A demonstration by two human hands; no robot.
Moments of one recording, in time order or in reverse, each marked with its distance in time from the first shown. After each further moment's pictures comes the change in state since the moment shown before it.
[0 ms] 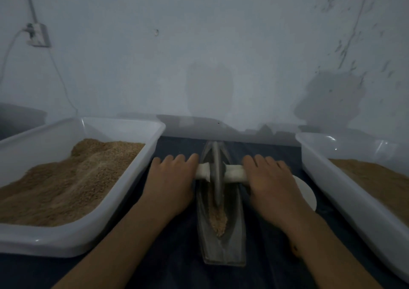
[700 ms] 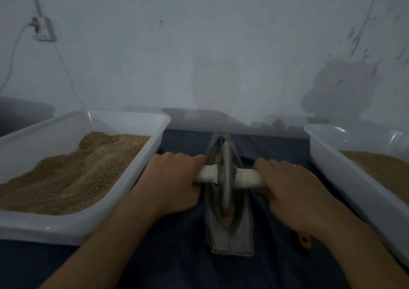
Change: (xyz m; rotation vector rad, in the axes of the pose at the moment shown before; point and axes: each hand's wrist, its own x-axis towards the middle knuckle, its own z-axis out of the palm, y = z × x) left_hand -0.012 -0.016 -0.020 -0.130 -0.132 0.138; right_hand -0.022 0.013 -0.014 0.124 -0.071 -0.068
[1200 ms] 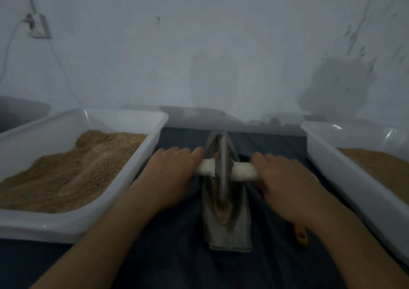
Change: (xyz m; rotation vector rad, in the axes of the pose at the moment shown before) left_hand 0.008 -0.003 0.007 0.074 0.052 0.034; right_hand 0.005 -0.005 -0.006 -0.061 -0.045 0.018
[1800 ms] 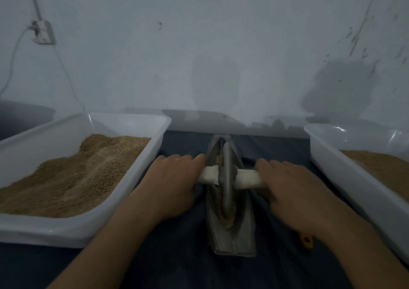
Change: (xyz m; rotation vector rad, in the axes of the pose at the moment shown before) left_hand -0.010 0.003 -0.008 -0.076 -0.038 -0.004; right_hand -0.007 -0.001 -0.005 0.022 -0.002 -0.016
